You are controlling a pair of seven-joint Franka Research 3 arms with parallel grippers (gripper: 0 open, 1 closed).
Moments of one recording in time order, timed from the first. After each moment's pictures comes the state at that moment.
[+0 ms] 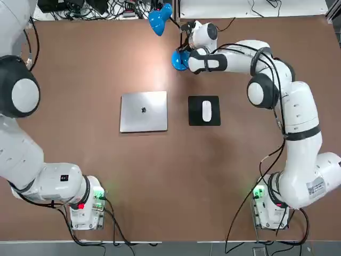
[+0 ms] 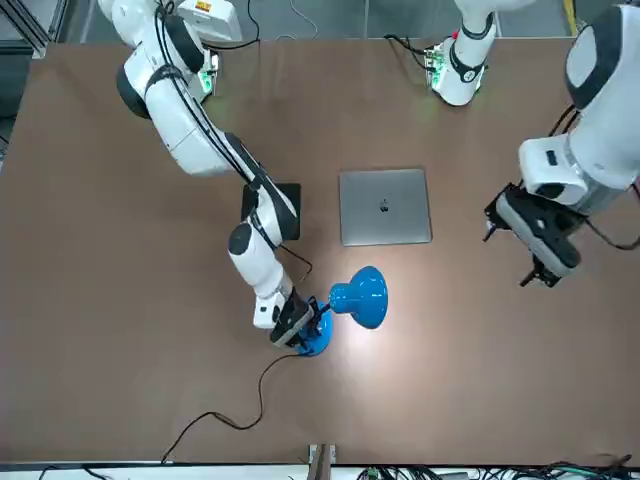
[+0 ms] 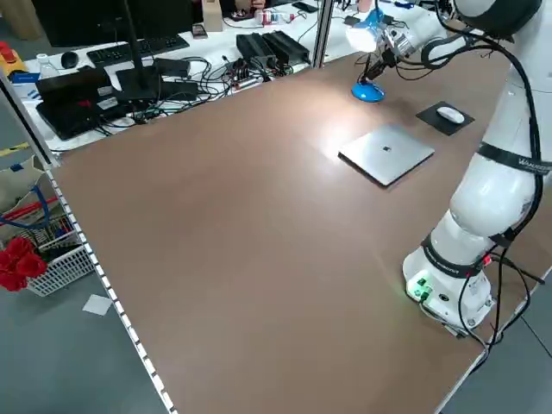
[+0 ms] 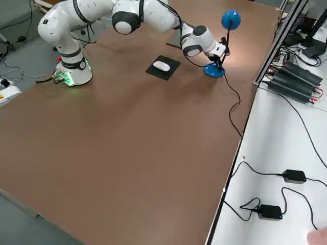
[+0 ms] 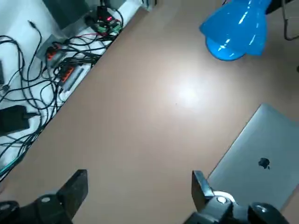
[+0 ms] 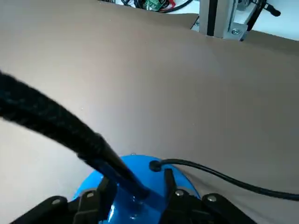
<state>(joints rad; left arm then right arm) 0.01 0.24 -0.29 -1.41 -0.03 1.89 0.68 0.37 1.09 0.28 -1.25 -0.04 2.96 -0.07</state>
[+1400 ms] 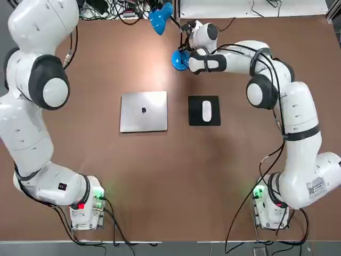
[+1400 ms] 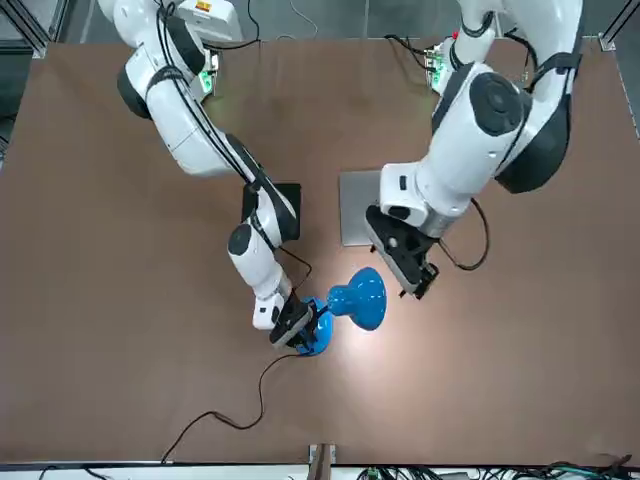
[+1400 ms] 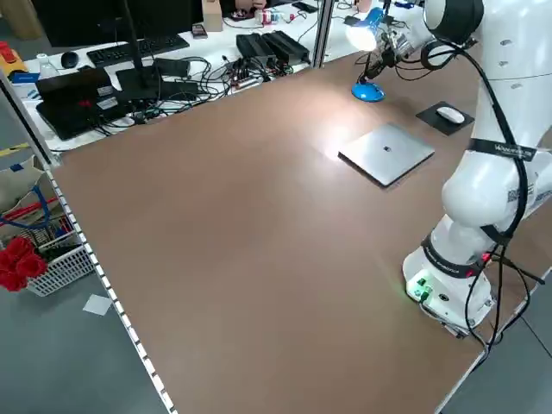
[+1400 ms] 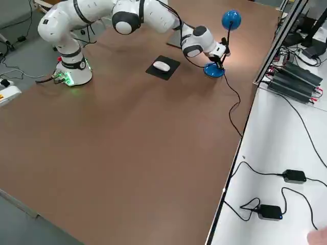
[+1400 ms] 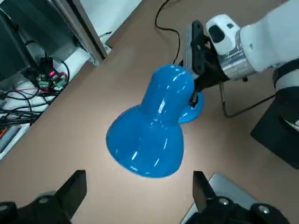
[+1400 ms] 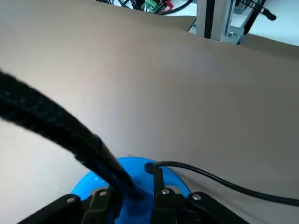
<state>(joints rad) -0.25 0.51 -0.37 -1.20 0.08 1.99 0.34 0.38 1.10 0.26 -1.24 -0.04 2.97 -0.07</state>
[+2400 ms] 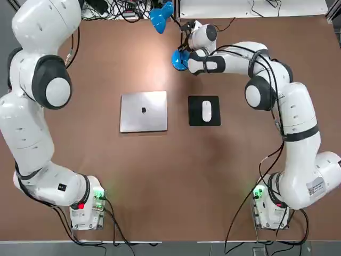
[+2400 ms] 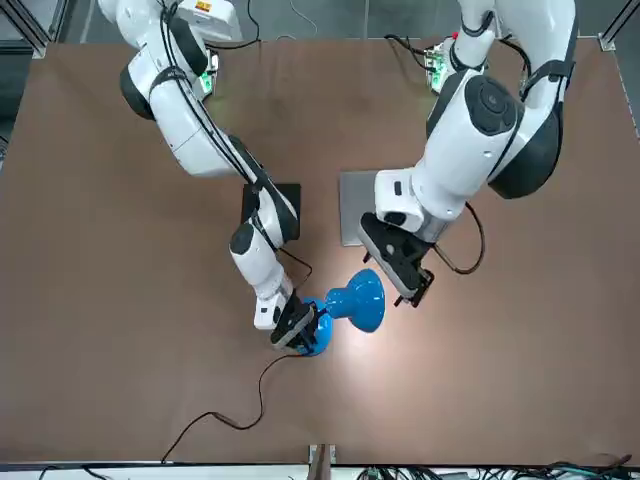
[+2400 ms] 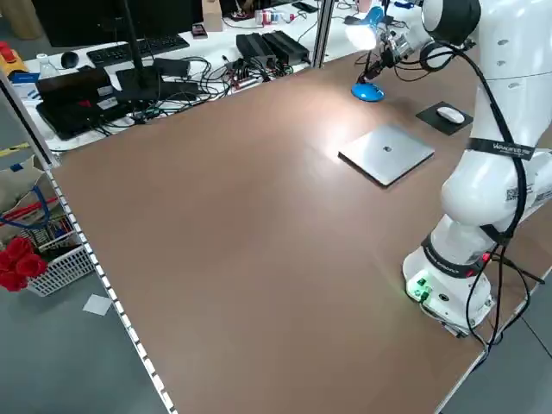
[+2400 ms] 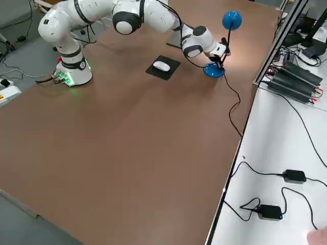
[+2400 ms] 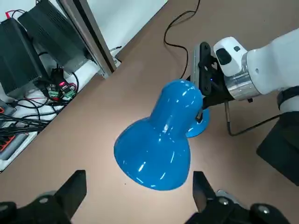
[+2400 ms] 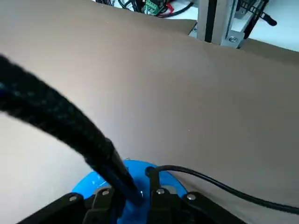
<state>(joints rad) -0.26 0.52 -0.35 -1.17 0.08 2.03 0.35 0.40 1.11 0.24 -1.22 -0.04 2.98 -0.07</state>
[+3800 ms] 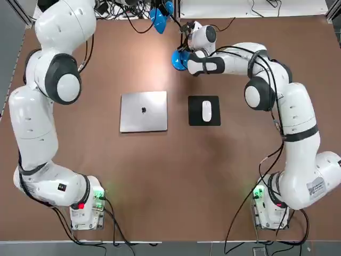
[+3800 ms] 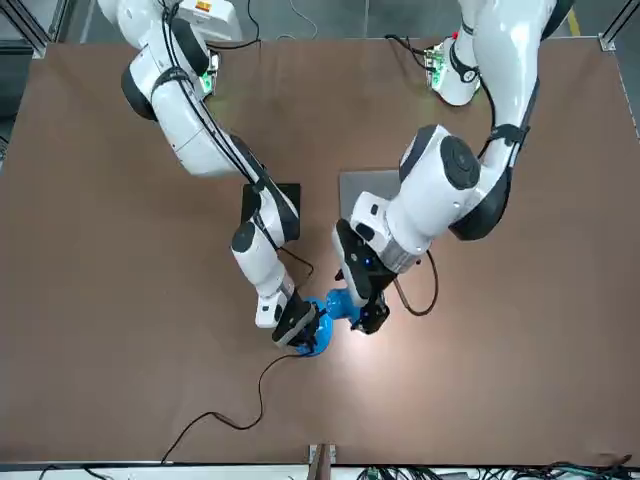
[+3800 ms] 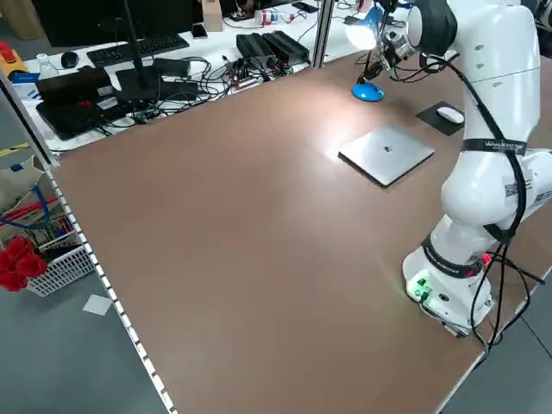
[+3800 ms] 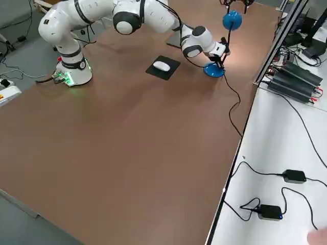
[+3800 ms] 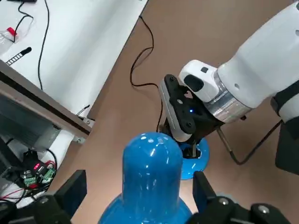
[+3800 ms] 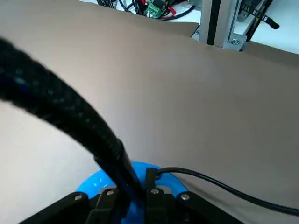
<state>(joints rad) -0.26 0.68 -0.42 -1.18 -0.02 2.32 0.73 0.41 1.11 0.23 -1.22 -0.04 3.00 -0.07</state>
